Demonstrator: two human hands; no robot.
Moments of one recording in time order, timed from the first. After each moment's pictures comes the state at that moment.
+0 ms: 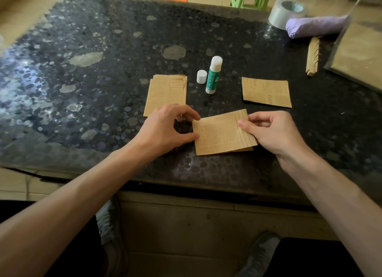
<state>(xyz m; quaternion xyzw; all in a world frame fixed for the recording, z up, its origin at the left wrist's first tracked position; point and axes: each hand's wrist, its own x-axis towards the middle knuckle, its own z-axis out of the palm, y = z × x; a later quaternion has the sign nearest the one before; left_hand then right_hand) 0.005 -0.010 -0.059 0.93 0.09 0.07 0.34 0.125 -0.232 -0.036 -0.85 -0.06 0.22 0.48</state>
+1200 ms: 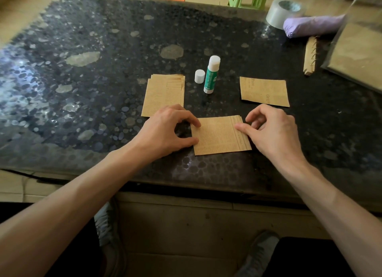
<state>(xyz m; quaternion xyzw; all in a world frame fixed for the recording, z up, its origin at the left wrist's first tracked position) 0.007 -0.008 -0.065 0.95 0.06 0.04 0.29 0.125 -0.236 -0.048 -0.95 -0.18 0.02 0.27</state>
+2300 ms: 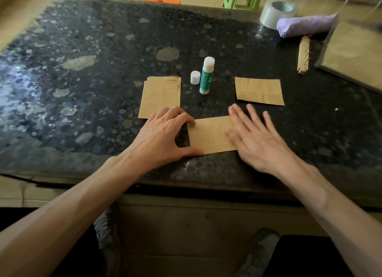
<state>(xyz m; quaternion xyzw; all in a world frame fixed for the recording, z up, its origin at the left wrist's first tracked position) -0.002 -0.017 -0.067 0.98 0.03 0.03 0.18 0.128 -0.249 -0.072 -0.92 -0.37 0.14 0.01</state>
